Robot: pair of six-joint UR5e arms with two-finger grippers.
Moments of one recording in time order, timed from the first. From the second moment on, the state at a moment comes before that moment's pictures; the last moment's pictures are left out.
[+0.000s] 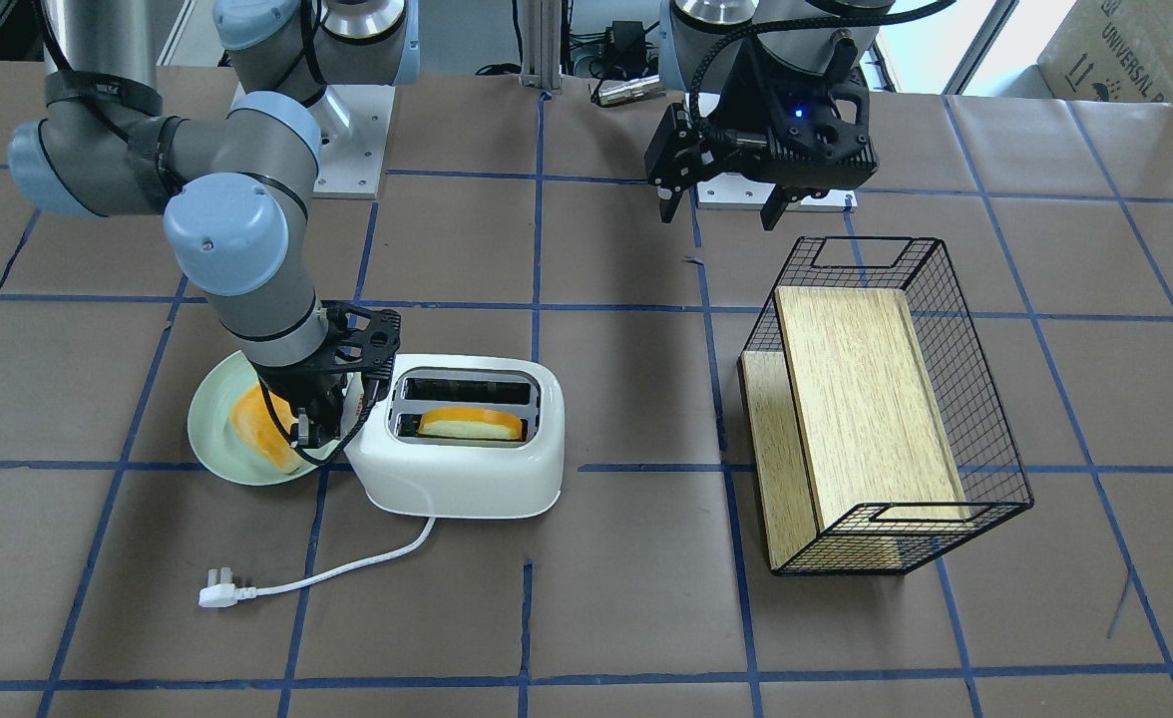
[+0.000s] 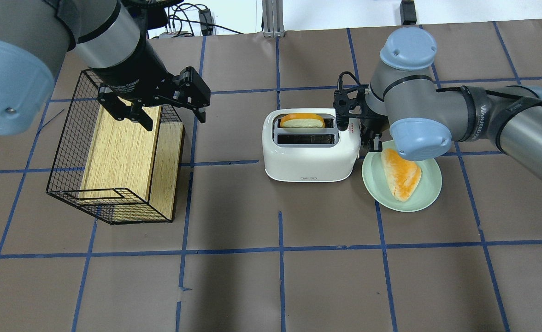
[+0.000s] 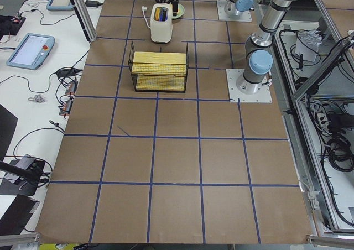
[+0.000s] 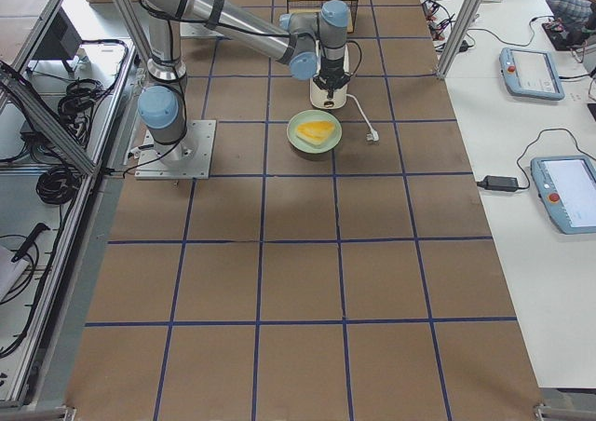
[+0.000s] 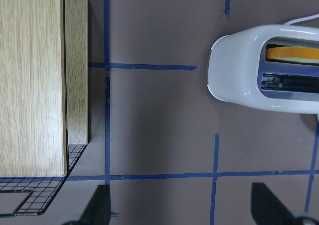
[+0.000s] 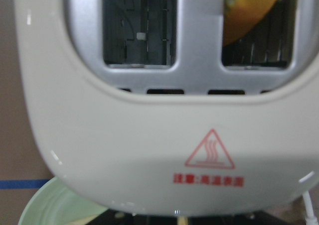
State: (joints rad) left arm -1.68 -1.54 -1.56 -1.59 1.45 -0.16; right arm 1.62 -1.31 1.87 -2.18 -1.56 -1.50
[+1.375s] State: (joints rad) left arm -1.68 -1.54 -1.56 -1.59 1.45 -0.16; right arm 1.62 -1.30 1.87 -2.19 -1.56 -1.49
